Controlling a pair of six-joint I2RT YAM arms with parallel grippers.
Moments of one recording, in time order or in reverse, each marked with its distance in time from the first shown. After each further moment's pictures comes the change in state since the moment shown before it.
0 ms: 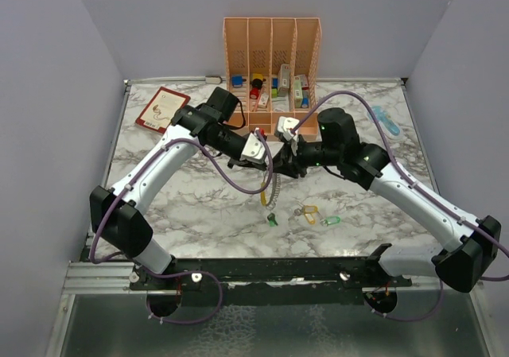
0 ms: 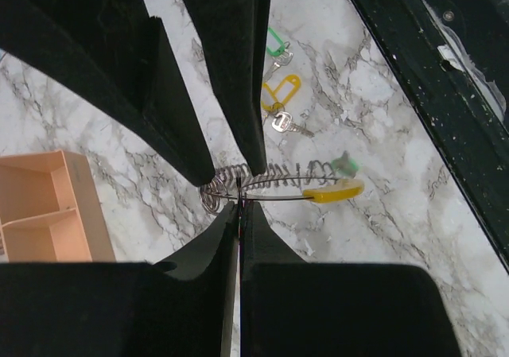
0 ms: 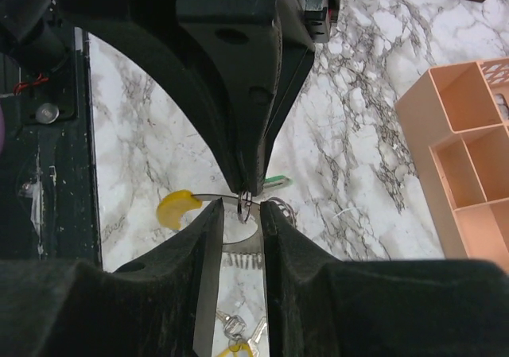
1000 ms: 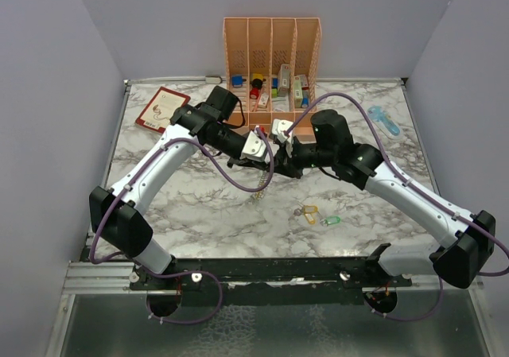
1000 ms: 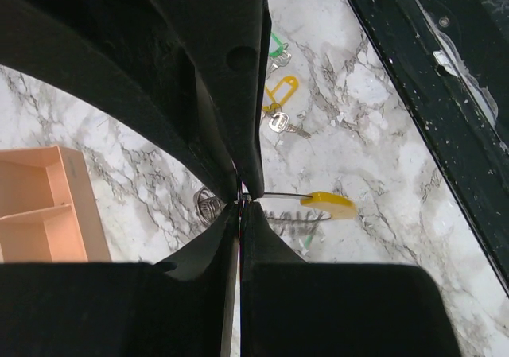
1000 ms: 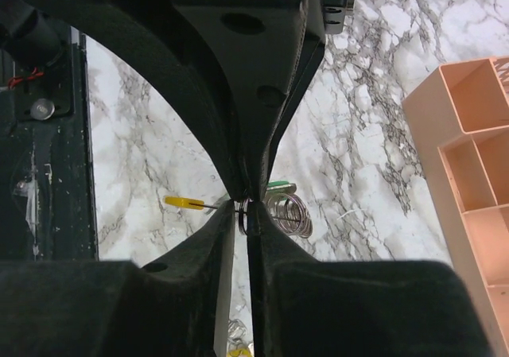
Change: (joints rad) left arm -0.008 0.001 0.012 -0.016 -0.003 -0.029; right arm 0.031 0.039 -0.006 0.028 0.015 -0.002
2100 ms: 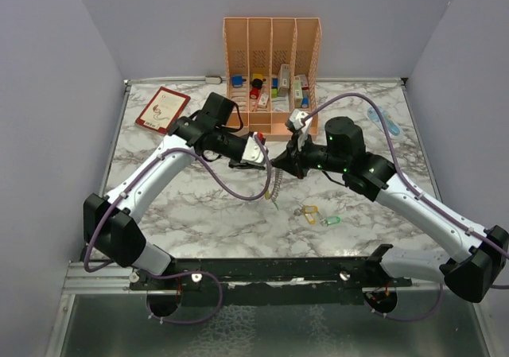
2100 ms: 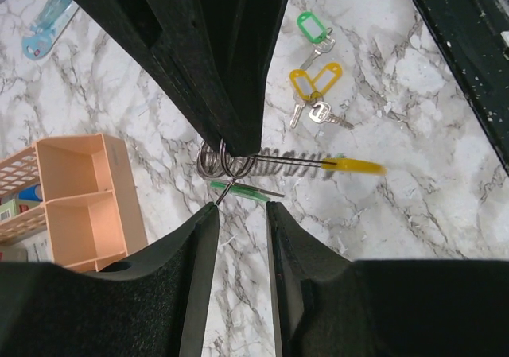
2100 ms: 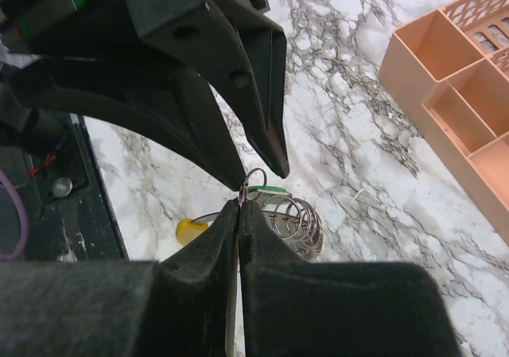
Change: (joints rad) left arm 0.000 -0.068 -0.132 0.220 -0.051 -0.049; right arm 0.000 -0.120 -0.101 0.119 0.174 0.314
